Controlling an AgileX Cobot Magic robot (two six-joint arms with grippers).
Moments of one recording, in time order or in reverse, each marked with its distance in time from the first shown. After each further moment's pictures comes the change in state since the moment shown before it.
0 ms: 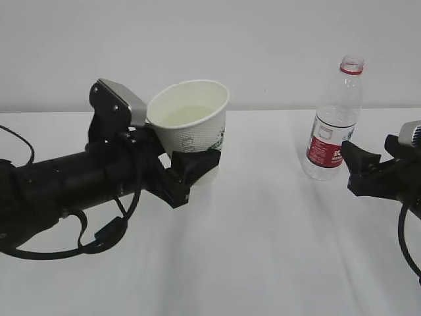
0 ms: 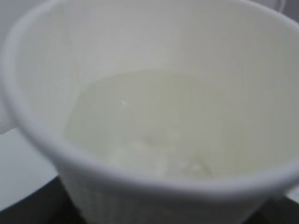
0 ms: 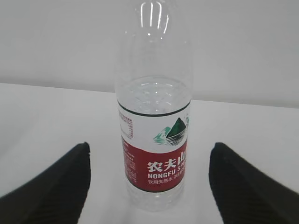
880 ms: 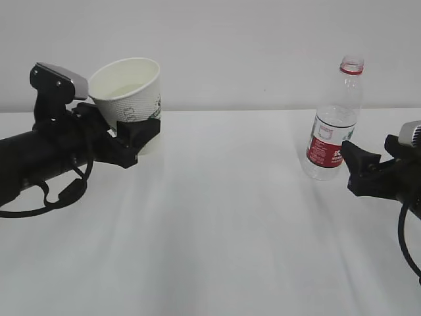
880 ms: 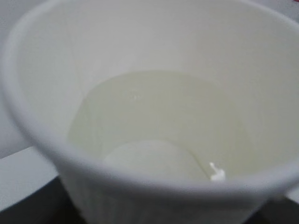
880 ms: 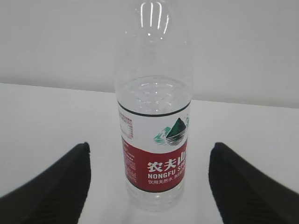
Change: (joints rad) left arm 0.231 0.000 0.000 0.000 -0.006 0.002; right arm 0.000 0.000 0.000 0.000 -0.001 0.000
